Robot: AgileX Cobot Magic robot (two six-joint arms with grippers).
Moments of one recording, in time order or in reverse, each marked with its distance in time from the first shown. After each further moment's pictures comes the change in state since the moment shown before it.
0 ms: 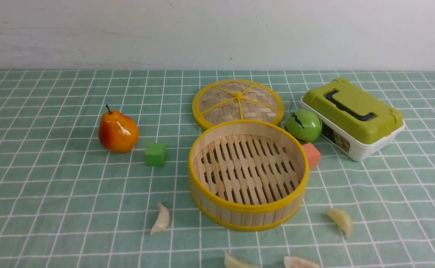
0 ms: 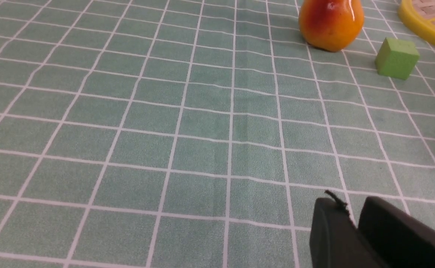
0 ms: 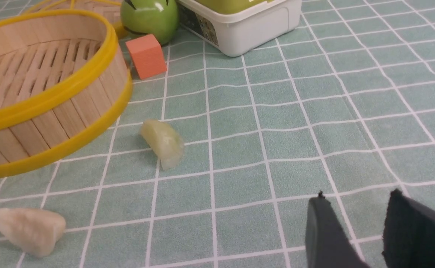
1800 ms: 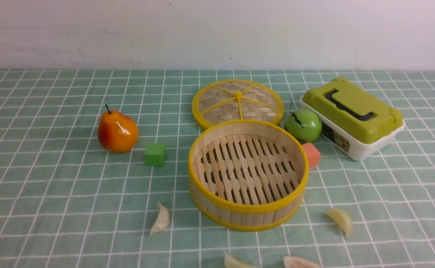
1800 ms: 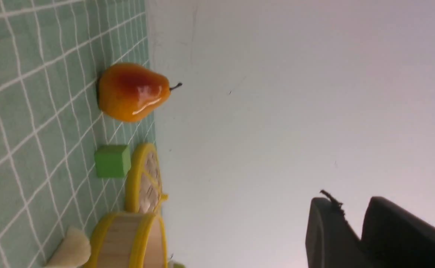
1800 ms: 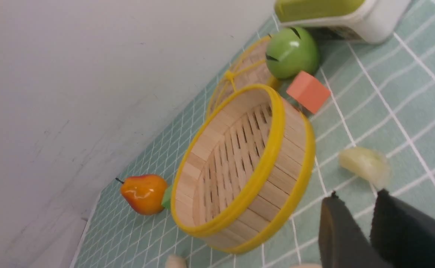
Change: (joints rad) right arm 0.000 0.004 -0.068 0.807 -0.039 -0.102; left arm 0.000 0.000 -0.022 -1.082 -0.303 -0.330
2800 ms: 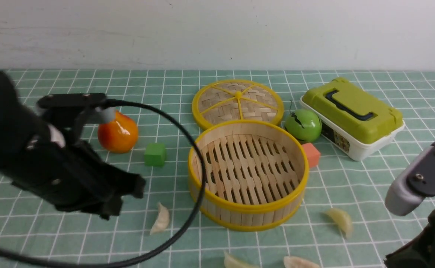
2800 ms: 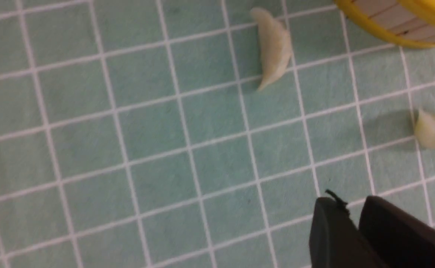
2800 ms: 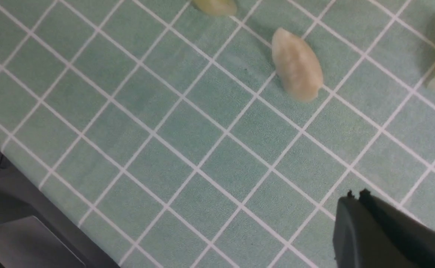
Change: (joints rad) right arm 0.436 1.004 -0.749 -0.587 0.625 -0.347; left arm -0.499 1.358 -1.065 1.030 0.850 0.201
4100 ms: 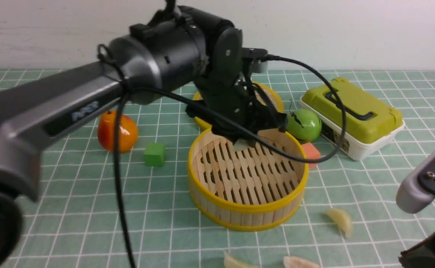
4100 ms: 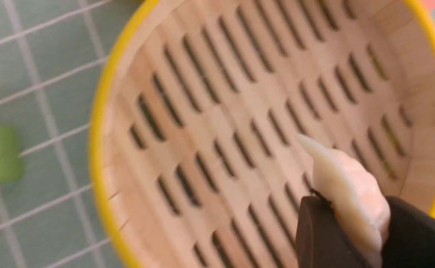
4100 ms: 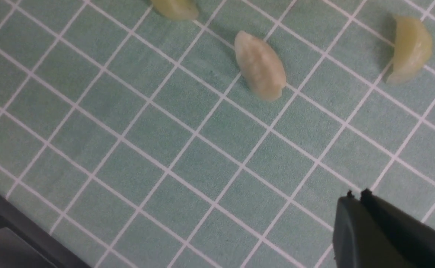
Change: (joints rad) right arm 0.003 -0.036 -0.003 -0.071 0.025 0.076; left arm -0.206 0.713 -0.865 0.072 0.056 -0.070
